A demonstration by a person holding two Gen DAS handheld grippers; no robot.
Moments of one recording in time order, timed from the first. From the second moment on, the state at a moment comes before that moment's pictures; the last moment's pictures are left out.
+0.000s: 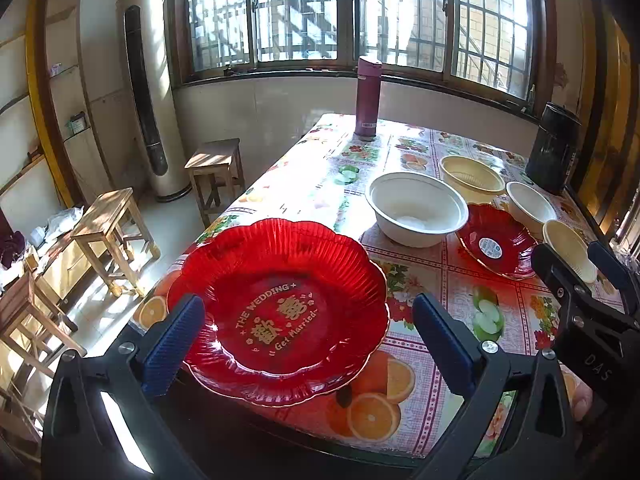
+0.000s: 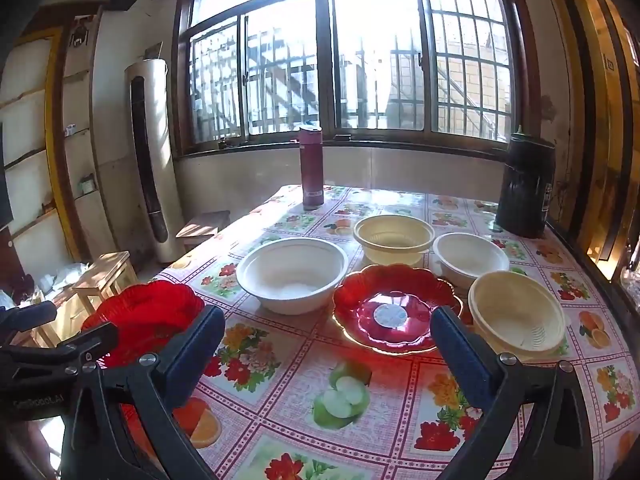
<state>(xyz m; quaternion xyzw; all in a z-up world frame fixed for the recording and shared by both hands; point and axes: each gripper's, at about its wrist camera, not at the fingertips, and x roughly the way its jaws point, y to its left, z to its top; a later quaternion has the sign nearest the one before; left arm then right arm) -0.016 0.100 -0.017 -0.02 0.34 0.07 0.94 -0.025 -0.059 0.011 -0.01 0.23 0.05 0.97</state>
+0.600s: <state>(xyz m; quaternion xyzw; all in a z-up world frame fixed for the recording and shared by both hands) -0.026 0.163 -0.029 -0.04 0.35 0.14 0.93 -0.011 0.003 0.000 -0.02 0.26 0.12 0.96</state>
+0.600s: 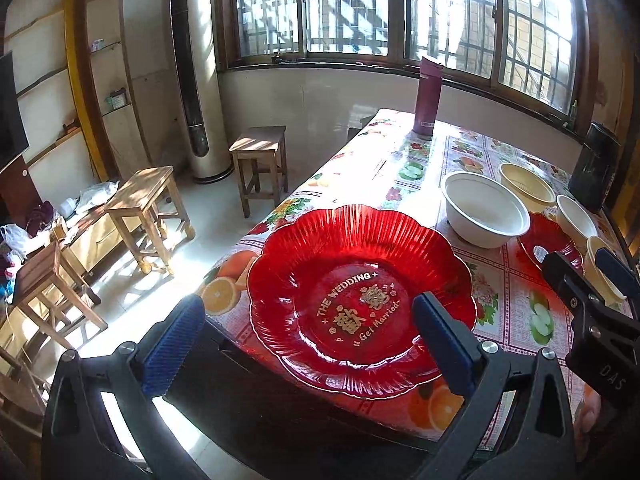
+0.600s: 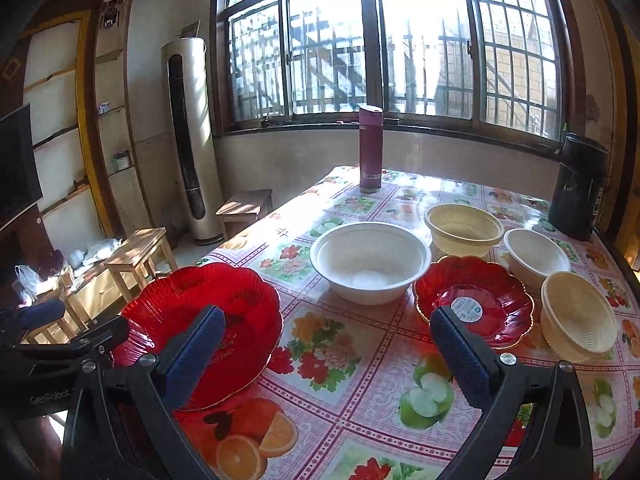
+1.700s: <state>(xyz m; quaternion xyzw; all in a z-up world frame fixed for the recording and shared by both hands) -0.007 0.200 -0.066 -0.06 0.40 0.17 0.90 0.029 0.042 -0.040 -0.01 0.34 0.15 0.93</state>
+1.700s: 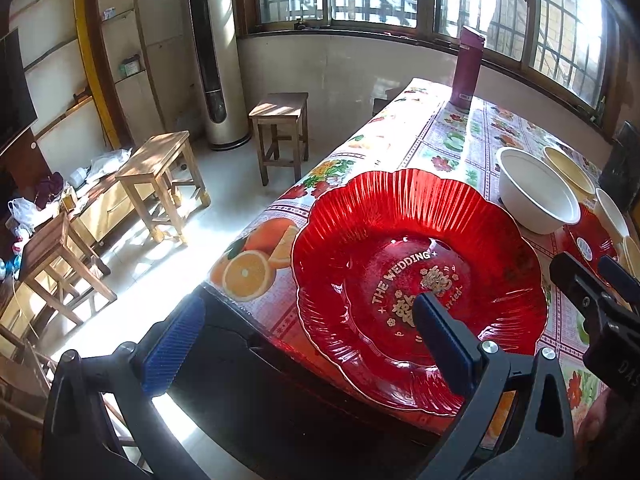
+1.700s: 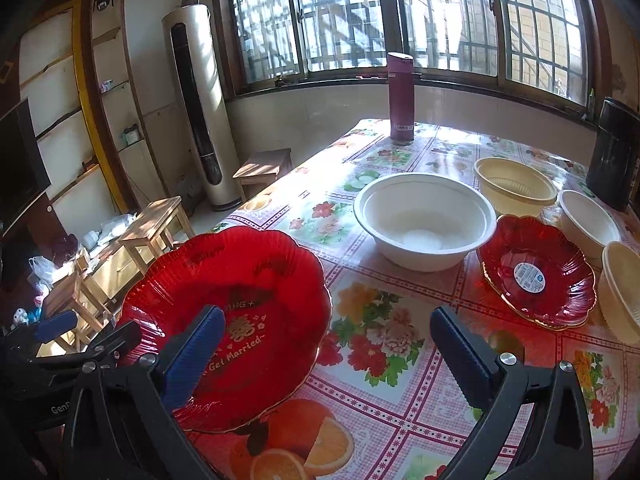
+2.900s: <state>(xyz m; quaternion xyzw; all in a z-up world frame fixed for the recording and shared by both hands) 0.016 0.217 -0.101 -0.09 0.47 0.14 0.87 0.066 0.055 -0.069 0.02 0.40 0.17 0.90</state>
